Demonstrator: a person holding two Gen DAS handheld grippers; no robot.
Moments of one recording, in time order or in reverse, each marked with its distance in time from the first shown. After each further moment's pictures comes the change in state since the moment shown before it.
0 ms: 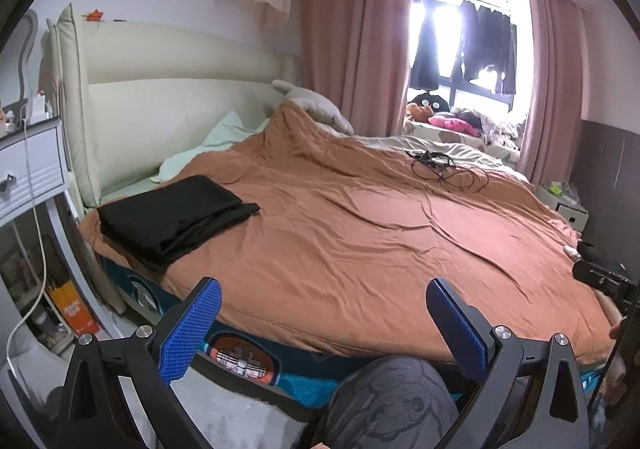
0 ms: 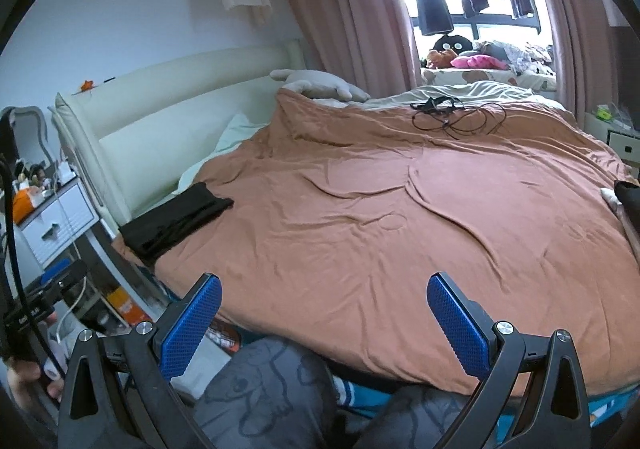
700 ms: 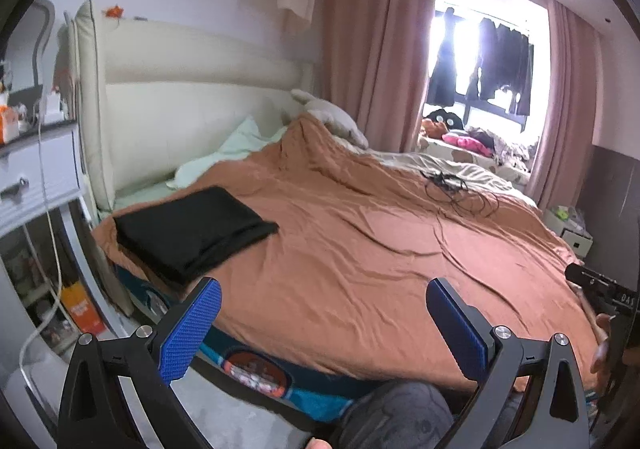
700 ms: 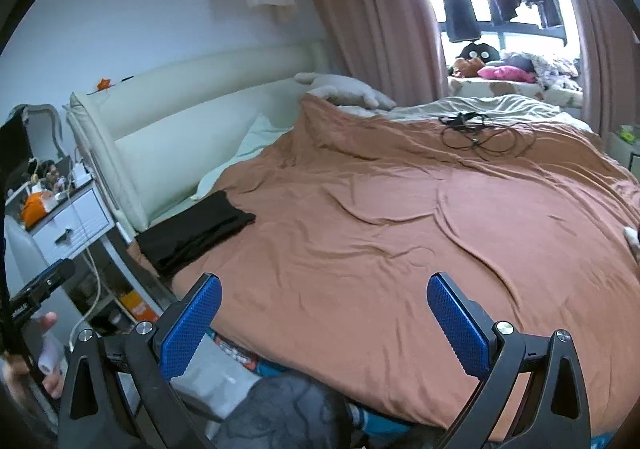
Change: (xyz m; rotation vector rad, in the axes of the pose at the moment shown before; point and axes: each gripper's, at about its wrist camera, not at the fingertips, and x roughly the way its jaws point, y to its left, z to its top) left arm -0.010 0.038 0.040 -0.072 -0.014 0.020; right arm 0.011 0.028 0.047 -0.054 -0.008 0.053
